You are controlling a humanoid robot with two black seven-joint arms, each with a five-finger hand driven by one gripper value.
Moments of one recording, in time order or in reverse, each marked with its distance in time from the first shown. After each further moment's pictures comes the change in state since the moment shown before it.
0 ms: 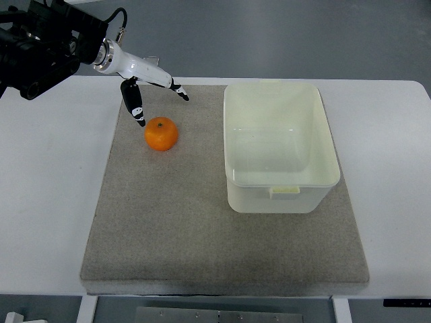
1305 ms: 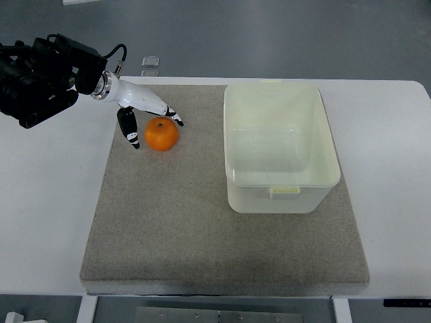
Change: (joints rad) left arm 0.092 0.015 0.003 -0.058 0.088 0.127 0.000; right arm 0.000 0.000 0.000 0.000 0.000 0.000 0.000
